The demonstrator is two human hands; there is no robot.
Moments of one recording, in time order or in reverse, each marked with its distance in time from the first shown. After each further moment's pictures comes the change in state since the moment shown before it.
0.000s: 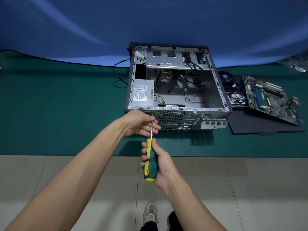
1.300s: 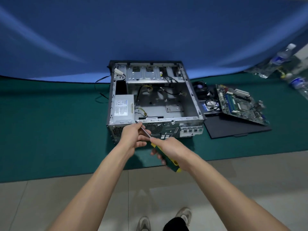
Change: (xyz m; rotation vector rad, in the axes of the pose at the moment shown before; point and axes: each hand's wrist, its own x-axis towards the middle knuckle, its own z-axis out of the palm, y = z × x) left_hand -0.004 0.007 0.062 -0.342 0.270 0.168; right_hand -0.035 -0.108 -0.016 -1.045 0.203 -0.128
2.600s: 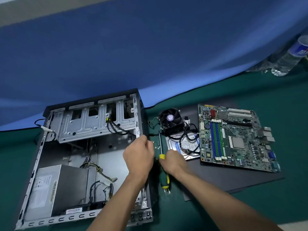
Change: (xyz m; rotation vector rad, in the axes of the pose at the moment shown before) left_hand 0.169 0.032 0.264 1.198 0.536 0.530; right_hand 0.234 0.016 -0.253 -0.592 0.177 -0.026
